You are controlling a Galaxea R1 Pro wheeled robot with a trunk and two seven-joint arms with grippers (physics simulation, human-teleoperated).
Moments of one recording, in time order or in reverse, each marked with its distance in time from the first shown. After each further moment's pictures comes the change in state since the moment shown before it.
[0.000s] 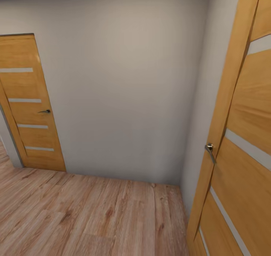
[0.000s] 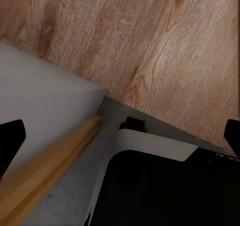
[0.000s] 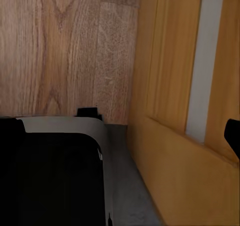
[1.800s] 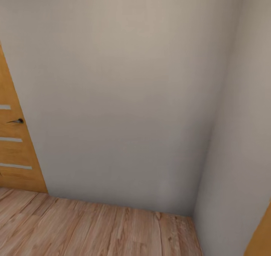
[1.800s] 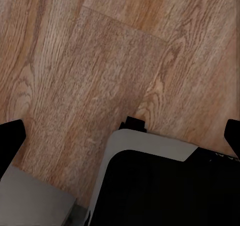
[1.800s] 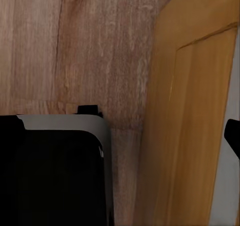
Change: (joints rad) left arm 0.000 0.000 0.000 0.000 0.000 0.000 0.000; right arm 0.000 0.007 0.003 0.000 0.000 0.010 -0.010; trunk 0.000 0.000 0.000
